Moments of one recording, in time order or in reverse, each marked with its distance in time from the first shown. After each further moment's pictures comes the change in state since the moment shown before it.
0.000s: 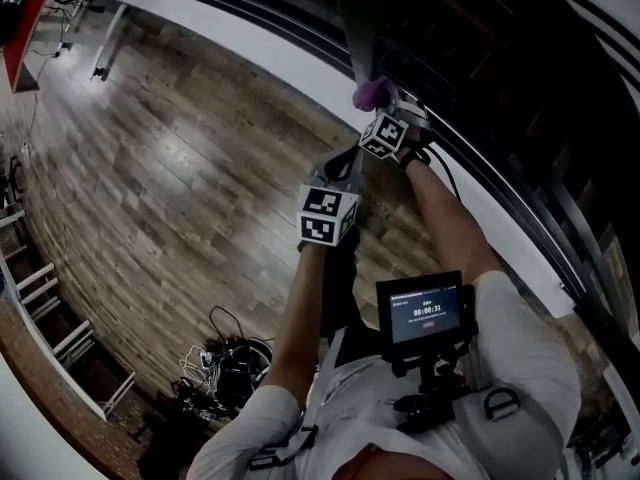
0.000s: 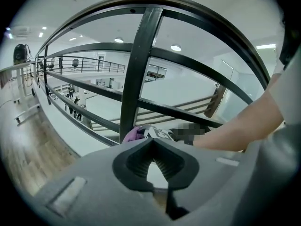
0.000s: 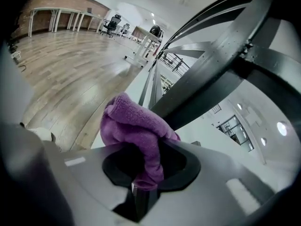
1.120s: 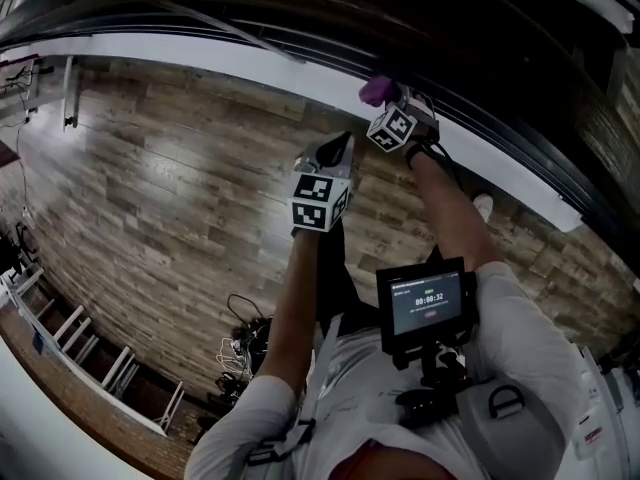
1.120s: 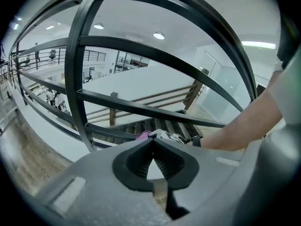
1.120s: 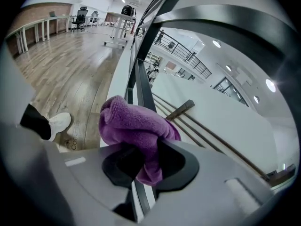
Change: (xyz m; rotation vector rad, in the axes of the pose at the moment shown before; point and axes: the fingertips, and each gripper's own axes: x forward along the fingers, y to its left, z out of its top) left arm -0.001 -0.152 -0.010 0.074 0.151 -0.203; right arm -0.143 0.023 -0.212 0.289 0.294 0.037
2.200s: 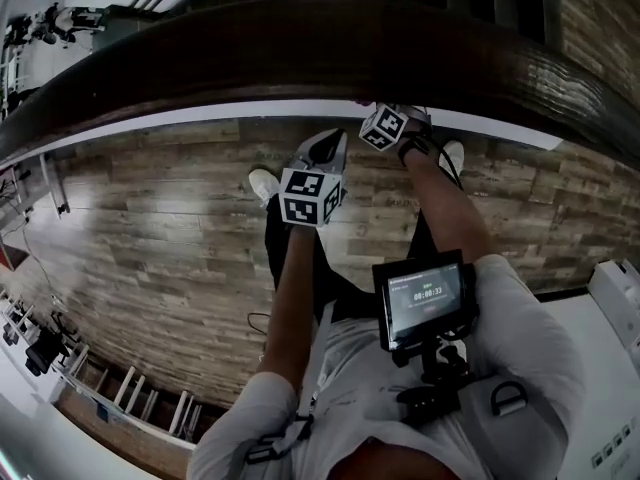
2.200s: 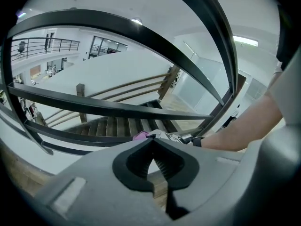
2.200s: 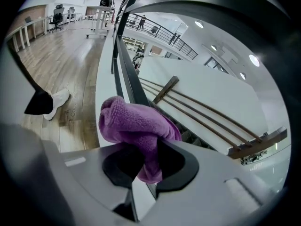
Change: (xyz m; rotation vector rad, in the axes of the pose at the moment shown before) left arm 0.094 -0.216 -0.022 0.117 0.128 -0.254; right arm -0.083 -0.048 -0.252 0.174 0.166 -0.066
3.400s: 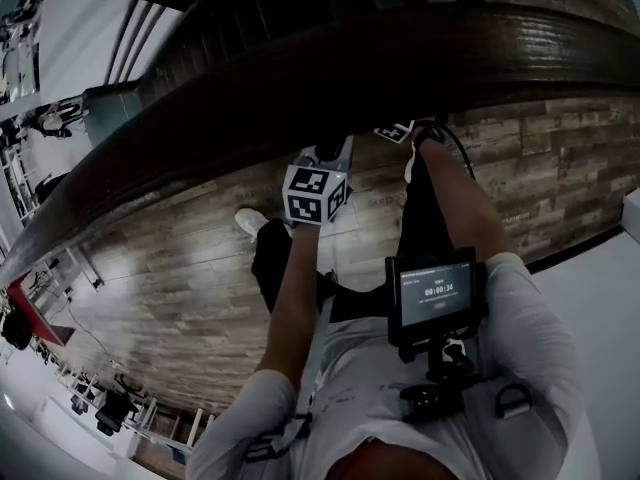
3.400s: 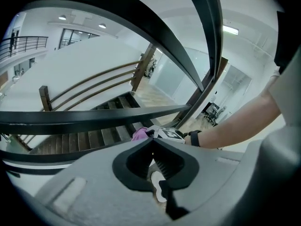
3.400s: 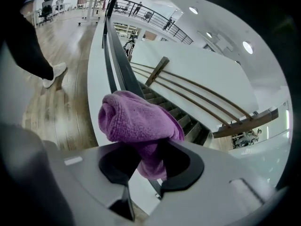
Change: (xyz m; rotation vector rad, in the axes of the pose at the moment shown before) left arm 0.132 -0.179 0.013 0.180 0.116 -0.232; right arm -0.058 -0.122 -0.222 0.074 0.151 -0.077
